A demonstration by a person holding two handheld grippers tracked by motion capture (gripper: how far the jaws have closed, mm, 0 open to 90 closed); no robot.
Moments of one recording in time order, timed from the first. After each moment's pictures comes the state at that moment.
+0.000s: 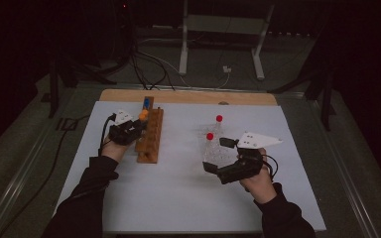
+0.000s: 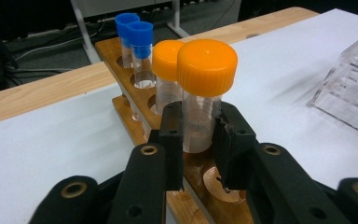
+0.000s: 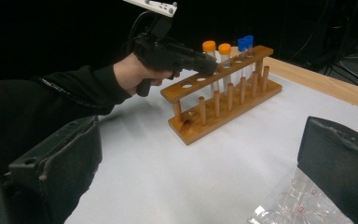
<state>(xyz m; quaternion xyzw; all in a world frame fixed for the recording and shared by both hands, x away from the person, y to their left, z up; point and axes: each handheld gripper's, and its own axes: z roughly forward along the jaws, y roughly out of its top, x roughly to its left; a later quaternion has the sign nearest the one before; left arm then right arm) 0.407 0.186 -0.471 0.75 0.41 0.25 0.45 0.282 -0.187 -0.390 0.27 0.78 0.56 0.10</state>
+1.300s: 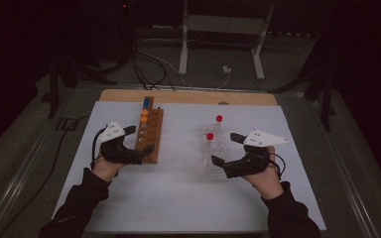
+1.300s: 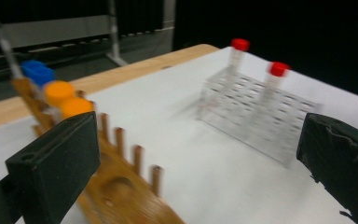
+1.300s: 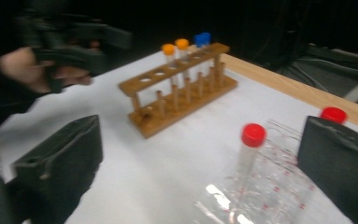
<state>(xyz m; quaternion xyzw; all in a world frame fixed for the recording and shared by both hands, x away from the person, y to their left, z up) 0.326 0.188 -0.440 0.75 0.32 0.17 0.56 0.291 -0.205 -0.396 0.30 0.77 0.53 0.17</state>
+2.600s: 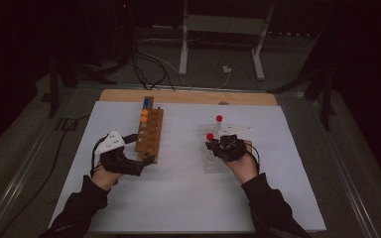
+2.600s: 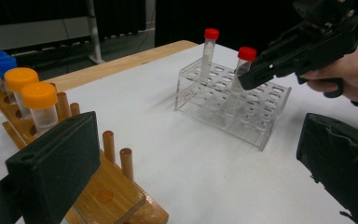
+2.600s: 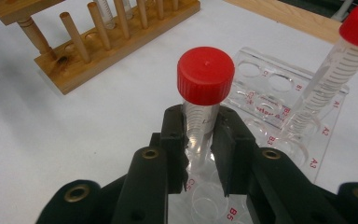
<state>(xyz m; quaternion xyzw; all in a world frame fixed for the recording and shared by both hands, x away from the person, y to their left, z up) 0.313 0.187 -0.448 0.76 0.29 0.17 0.56 0.361 -0.173 -0.461 0.36 0.82 0.41 0.17</state>
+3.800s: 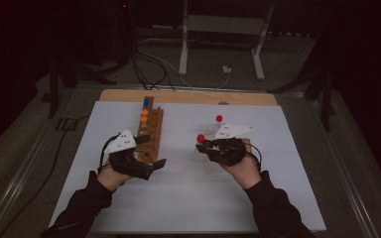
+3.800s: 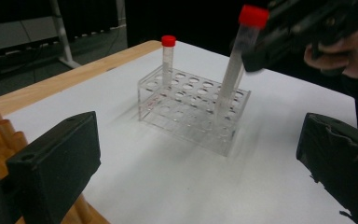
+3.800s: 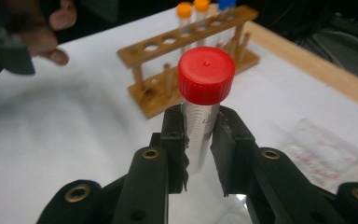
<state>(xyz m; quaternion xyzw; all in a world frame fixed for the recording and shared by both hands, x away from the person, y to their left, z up) 0.304 0.157 -0.427 0.78 0.24 0.13 0.56 0.319 -0.153 -0.404 0.27 0.84 0.46 0.15</state>
